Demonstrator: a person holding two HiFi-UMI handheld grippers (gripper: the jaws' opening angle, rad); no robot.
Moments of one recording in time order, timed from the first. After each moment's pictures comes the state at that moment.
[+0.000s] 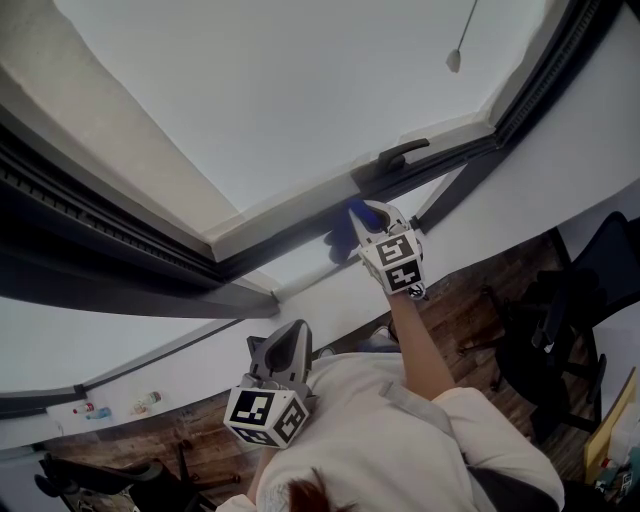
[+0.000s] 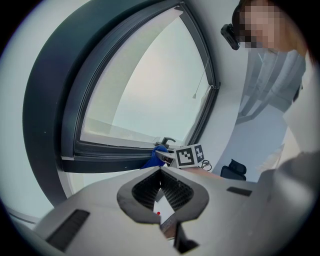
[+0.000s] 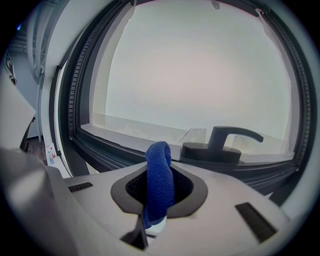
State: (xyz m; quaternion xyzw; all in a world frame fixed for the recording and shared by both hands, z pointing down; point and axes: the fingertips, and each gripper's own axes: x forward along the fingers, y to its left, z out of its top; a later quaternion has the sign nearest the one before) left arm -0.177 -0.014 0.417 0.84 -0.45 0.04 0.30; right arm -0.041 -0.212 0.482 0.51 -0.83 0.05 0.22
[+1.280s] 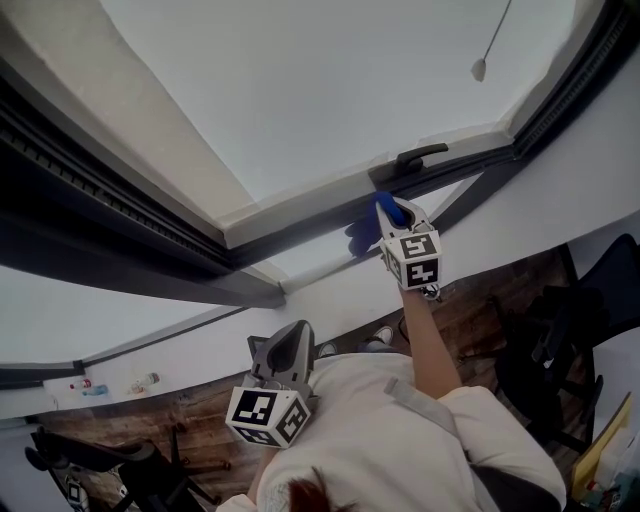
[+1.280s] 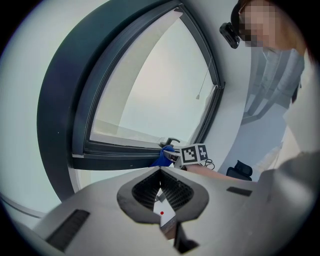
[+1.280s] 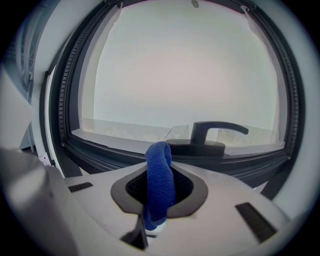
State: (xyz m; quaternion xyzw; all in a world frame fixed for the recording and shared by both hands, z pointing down) left arm -0.184 -0.003 0.414 0.82 -0.48 0.05 0.30; right arm -0.011 -0.217 0.481 0.54 -0.81 0.08 0.20
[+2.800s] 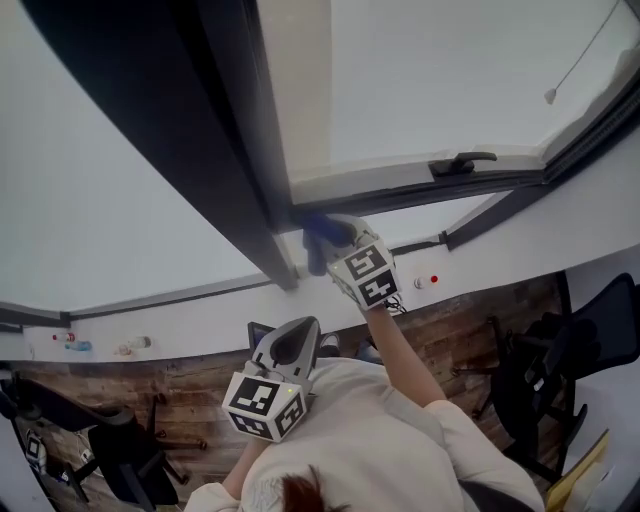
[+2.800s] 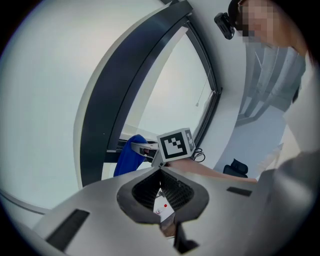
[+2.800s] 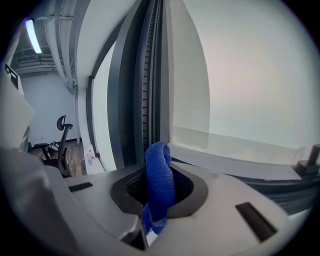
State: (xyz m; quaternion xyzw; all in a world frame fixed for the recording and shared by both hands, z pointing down) left arm -0.268 0.064 0.418 0.82 -0.48 0.05 0.30; right arm -0.278 -0.114 0.467 0.32 -0.92 0.06 0.22
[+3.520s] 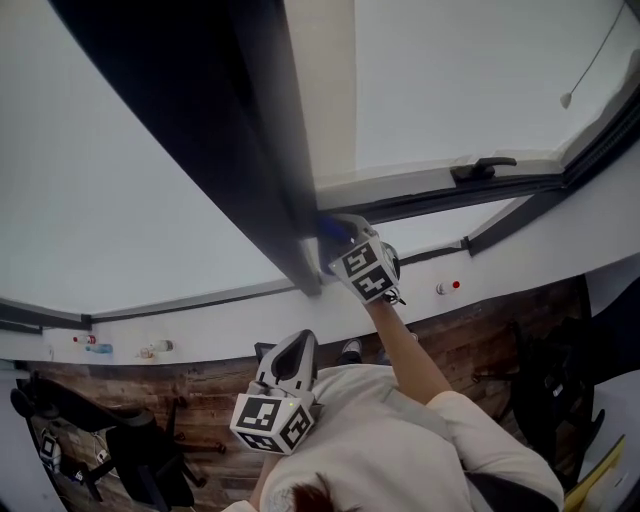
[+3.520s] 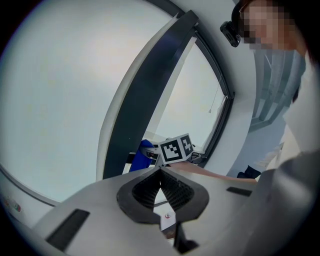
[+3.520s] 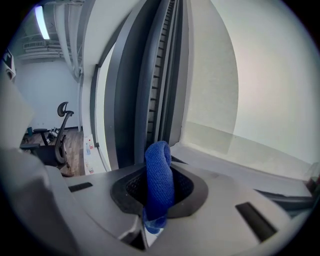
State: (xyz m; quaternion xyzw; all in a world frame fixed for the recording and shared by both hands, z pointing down) left arm -0.317 0.080 0.418 0.77 -0.55 0.02 0.30; right arm -0.317 -0.130 0.490 0.31 -0.92 0.01 0.26
